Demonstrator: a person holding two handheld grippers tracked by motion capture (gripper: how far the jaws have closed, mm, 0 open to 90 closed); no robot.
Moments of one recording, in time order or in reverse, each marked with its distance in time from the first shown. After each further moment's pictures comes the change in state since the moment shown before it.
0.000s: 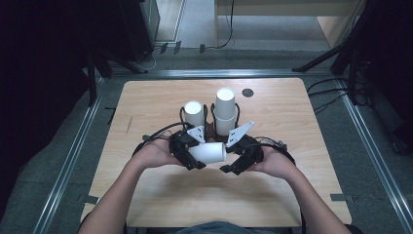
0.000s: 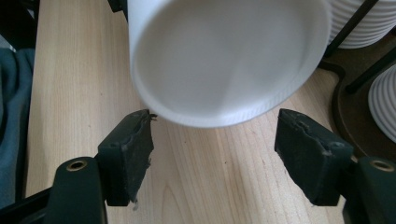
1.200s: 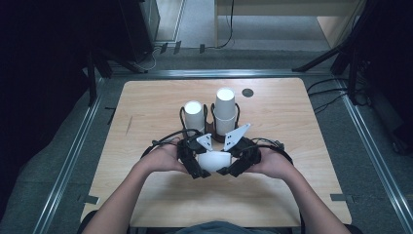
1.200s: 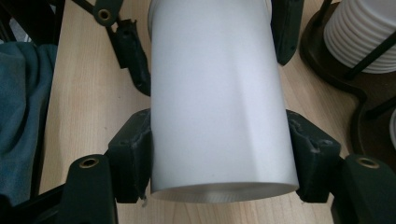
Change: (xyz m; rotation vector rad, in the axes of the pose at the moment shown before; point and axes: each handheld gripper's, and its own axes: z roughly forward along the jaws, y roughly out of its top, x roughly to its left) left arm -0.007 0.001 0.022 -0.039 -0.030 0.016; right arm 0.008 0.006 0.000 -0.018 0.043 -0.069
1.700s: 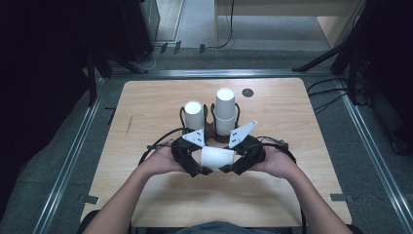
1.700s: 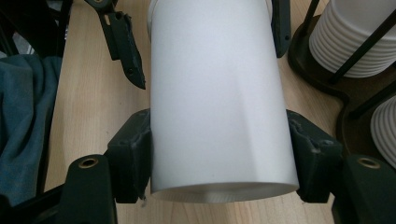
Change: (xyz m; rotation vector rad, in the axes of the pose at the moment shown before) left arm 0.000 -0.015 -0.009 -0.234 -0.041 -0.046; right arm -0.002 -0.003 -0.012 -0.049 -0.002 0.008
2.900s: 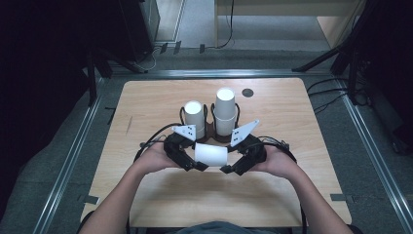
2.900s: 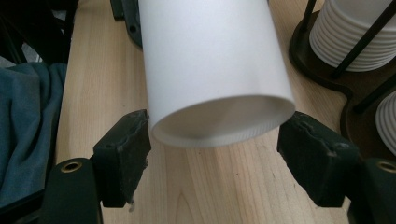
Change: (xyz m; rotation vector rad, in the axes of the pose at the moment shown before) left arm 0.011 -0.003 -0.023 -0.023 -0.080 -0.086; right arm -0.003 -0.004 -0.001 -0.009 0.021 0.045
